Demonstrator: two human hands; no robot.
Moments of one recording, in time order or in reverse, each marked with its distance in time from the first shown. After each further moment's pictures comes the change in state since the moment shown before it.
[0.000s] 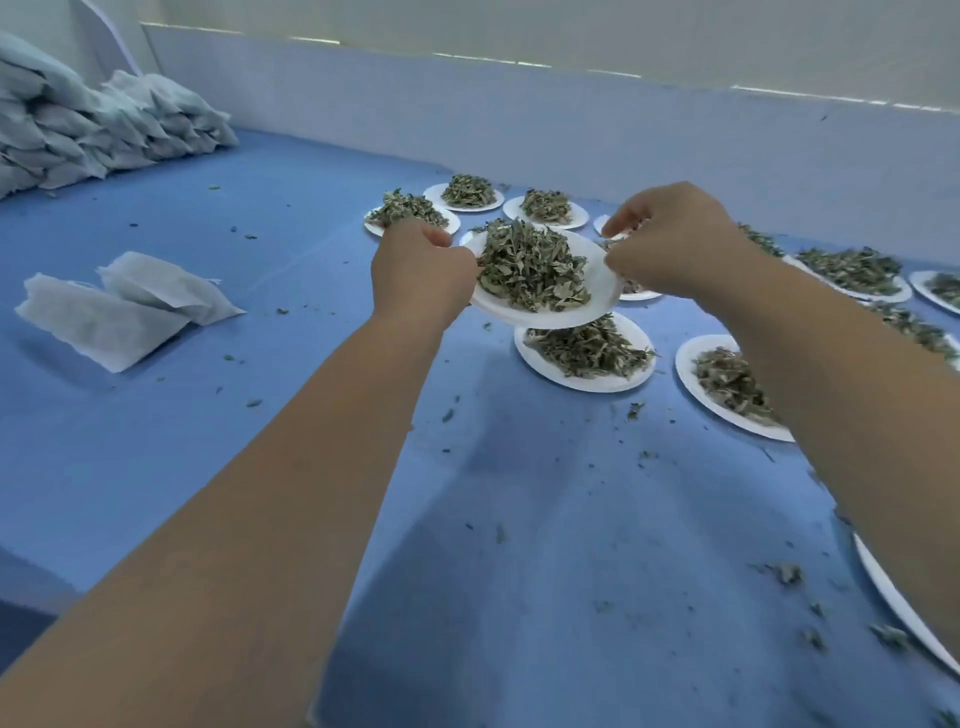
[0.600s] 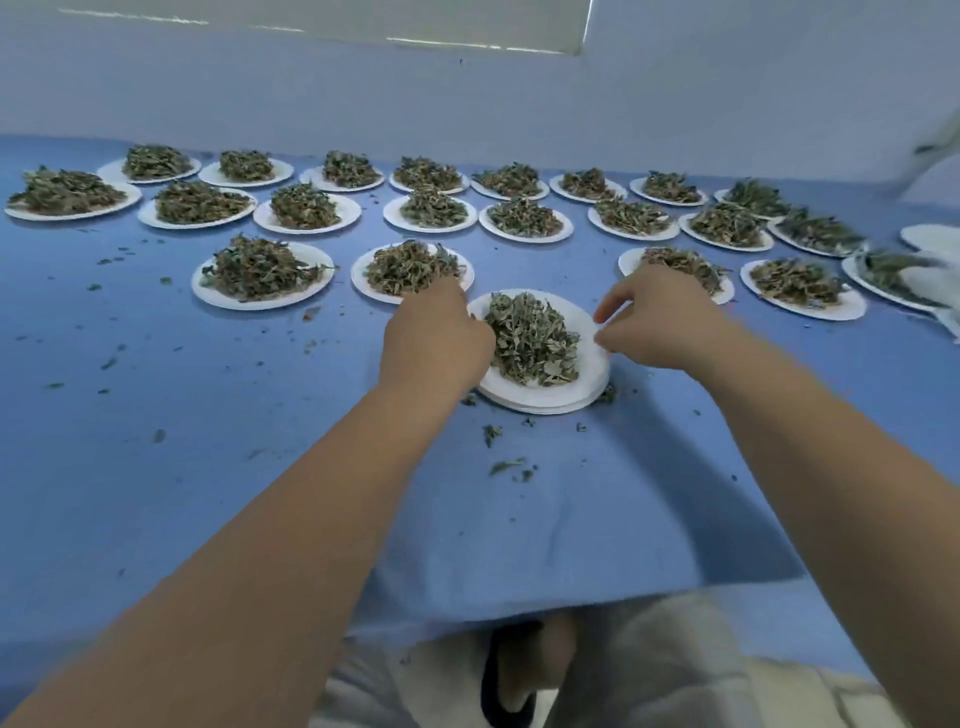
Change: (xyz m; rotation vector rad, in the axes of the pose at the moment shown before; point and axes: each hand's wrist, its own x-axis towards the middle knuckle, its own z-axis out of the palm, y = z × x) left_hand -0.262 0.014 0.179 0.511 -0.510 0.421; right_hand -0.260 0.228 -0.144 -0.222 -0.063 0.408
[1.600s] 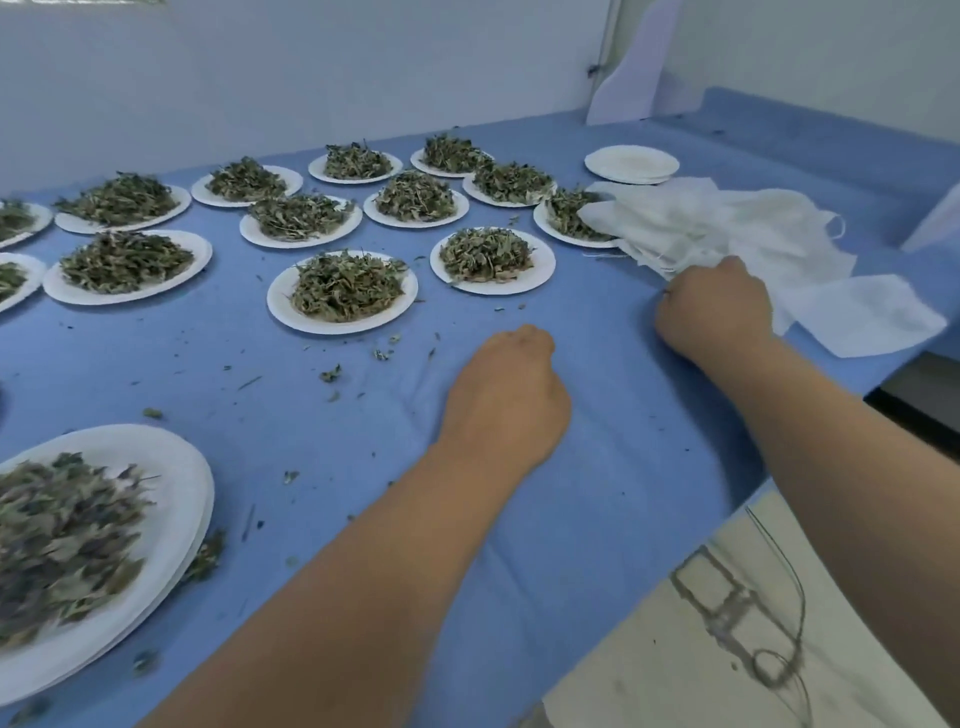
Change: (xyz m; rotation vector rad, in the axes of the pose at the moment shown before) left_hand -0.034 0.242 0.256 0.008 -0.419 0.638; right_hand -0.031 0.377 -0.065 -0.372 0.454 0.645
